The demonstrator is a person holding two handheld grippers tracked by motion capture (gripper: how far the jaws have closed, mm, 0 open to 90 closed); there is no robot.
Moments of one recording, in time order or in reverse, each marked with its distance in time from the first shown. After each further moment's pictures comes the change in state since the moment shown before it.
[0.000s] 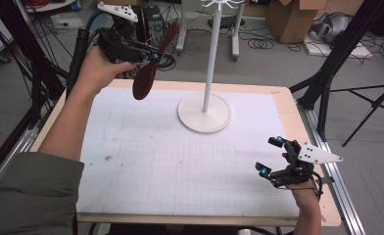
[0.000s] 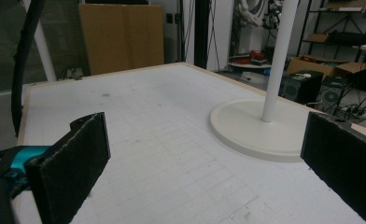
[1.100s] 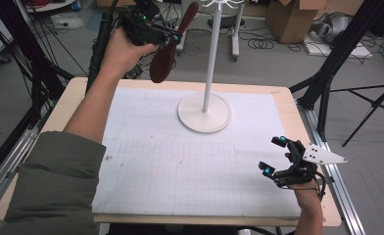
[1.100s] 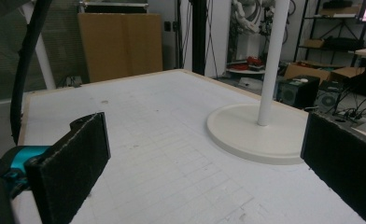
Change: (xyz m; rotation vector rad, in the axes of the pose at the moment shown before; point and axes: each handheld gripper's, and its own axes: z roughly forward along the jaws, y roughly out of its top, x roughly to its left) left arm 0.000 0.046 0.034 -0.029 0.084 -0.003; right arm -0.004 -0.001 -0.007 -0.037 -0.009 0.012
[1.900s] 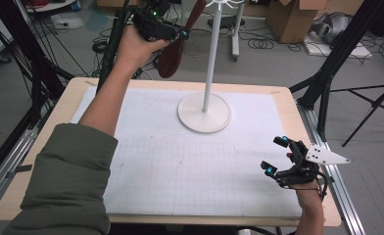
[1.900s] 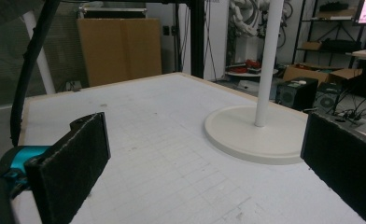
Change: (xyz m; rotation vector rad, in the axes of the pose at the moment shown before) left arm 0.003 0.009 0.024 -0.008 0.040 -0.006; right arm -0.003 -0.002 -0.005 -0.014 -0.004 0.014
